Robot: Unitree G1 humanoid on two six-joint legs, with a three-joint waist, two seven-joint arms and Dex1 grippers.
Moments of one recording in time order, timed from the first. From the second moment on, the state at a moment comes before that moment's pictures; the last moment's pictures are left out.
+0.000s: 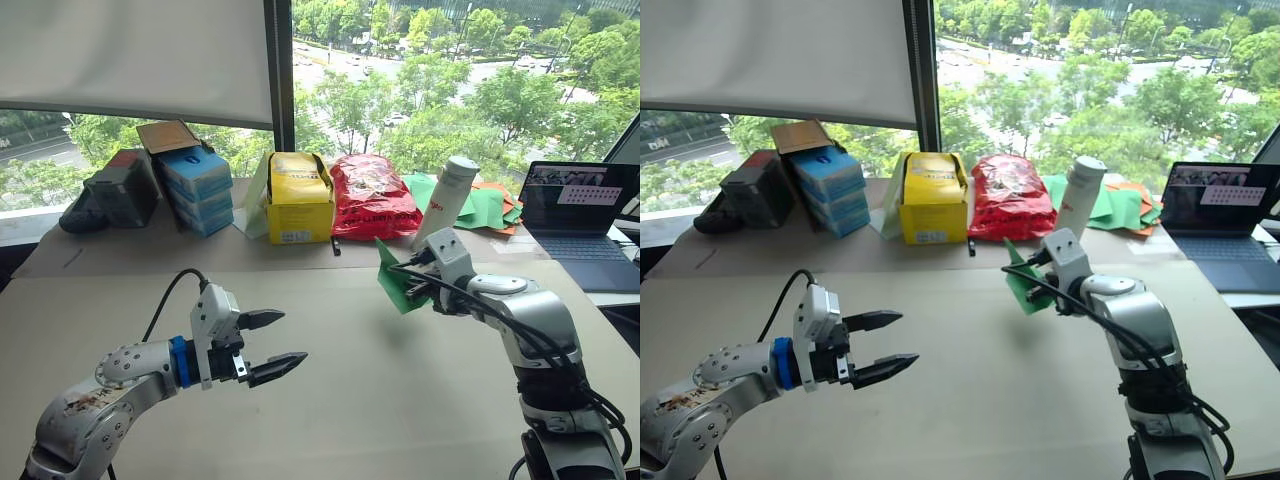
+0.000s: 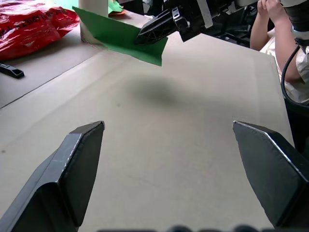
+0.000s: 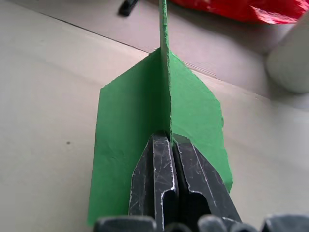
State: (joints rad) left arm -0.09 0.71 0.10 -0.61 -0.75 0.68 -0.77; right arm -0.64 -0.54 -0.04 -0.23 0.11 1.27 0.52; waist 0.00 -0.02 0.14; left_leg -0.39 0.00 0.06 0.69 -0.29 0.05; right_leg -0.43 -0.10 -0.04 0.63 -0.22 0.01
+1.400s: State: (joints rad) left arm -0.06 0.65 0.22 -0.55 -0.71 0.61 -0.67; right arm -0.29 -0.52 -0.13 -0.51 0.42 0.88 0.75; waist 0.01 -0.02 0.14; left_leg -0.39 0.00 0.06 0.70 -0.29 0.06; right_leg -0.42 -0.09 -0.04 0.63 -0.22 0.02
